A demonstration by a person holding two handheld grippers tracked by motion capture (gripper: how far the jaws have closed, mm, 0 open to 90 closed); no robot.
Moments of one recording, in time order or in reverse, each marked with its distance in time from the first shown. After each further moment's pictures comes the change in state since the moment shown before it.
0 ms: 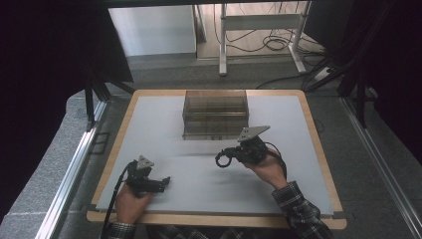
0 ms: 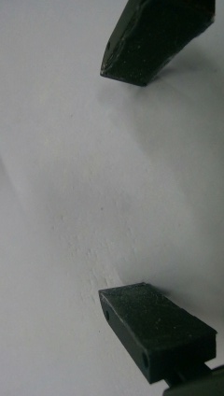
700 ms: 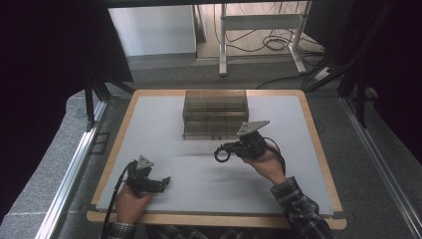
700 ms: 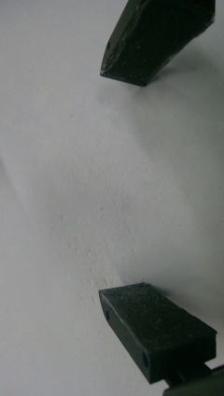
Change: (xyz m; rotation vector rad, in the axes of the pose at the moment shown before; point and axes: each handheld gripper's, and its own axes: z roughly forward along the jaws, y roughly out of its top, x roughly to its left) left arm 0.000 0.000 0.000 0.000 -0.001 -0.003; right arm -0.007 0.012 0.000 -0.016 -0.010 0.013
